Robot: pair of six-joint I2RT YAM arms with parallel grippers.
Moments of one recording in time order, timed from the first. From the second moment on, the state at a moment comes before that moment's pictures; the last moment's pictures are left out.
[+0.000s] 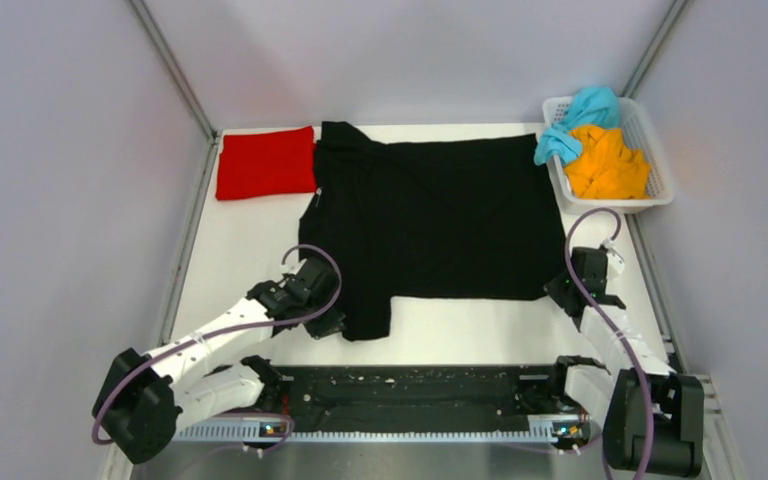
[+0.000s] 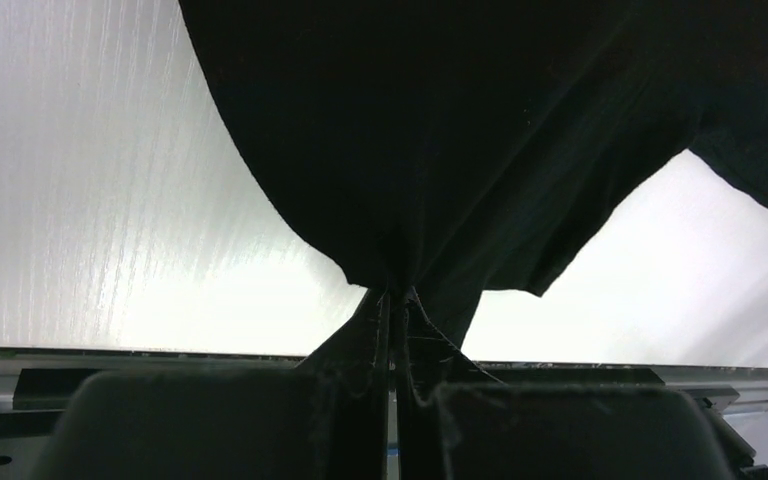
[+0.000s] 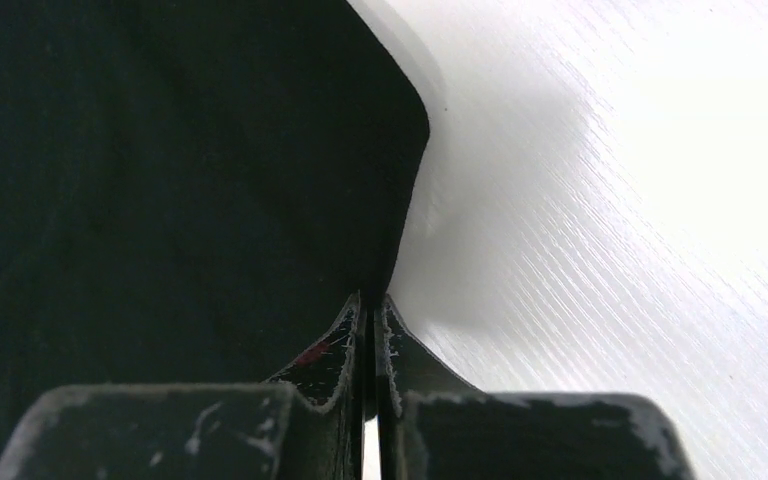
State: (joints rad) left arm -0.67 1.02 0.55 -0.67 -0.03 -1.19; right arm -0.11 0.99 0.32 -0.18 0.14 0.72
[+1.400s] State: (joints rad) left arm -0.63 1.14 0.93 -0.77 -0.04 -1.03; right arm -0.11 0.93 0.58 -0.81 0.01 0.69
